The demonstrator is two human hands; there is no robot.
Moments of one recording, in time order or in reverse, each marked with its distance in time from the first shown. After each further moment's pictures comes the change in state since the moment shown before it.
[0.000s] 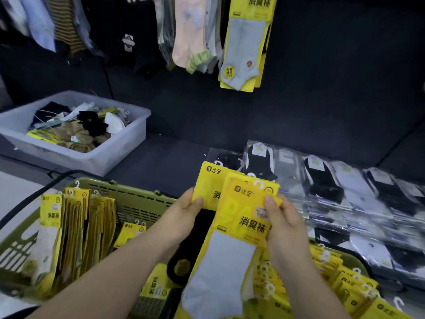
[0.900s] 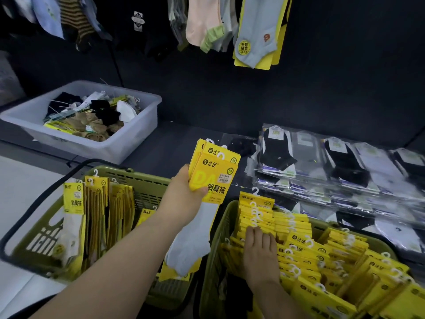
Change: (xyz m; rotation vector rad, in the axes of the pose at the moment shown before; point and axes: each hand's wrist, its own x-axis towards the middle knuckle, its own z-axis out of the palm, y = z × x) left_hand 0.005 -0.003 -0.030 0.251 0.217 0.089; right_hand -0.018 0.155 0.016 -1.794 -0.314 -0.145
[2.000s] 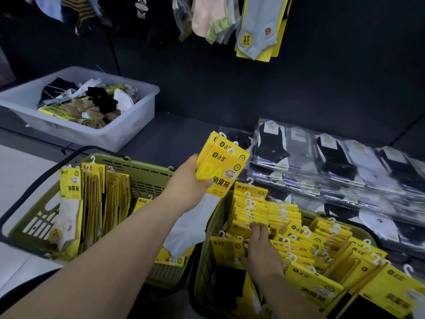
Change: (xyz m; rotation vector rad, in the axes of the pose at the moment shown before) left_hand -0.008 0.007 0.002 0.094 -0.088 0.042; right_hand -0.018 0.023 0.007 0.292 -0.042 0.053
